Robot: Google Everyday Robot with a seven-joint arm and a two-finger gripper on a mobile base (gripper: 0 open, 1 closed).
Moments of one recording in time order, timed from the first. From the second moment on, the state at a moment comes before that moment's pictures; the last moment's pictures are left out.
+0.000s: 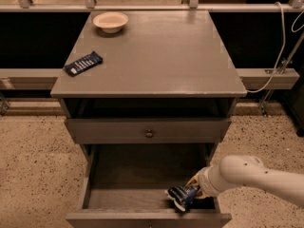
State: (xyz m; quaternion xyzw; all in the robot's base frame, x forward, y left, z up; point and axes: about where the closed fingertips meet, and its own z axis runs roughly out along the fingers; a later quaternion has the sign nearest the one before) arm 0.465 -0.167 0.437 -0.84 0.50 0.03 0.22
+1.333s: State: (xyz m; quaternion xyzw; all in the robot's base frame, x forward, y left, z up) arm 0.468 -0.229 0.737 -0.82 0.39 -0.19 0.38
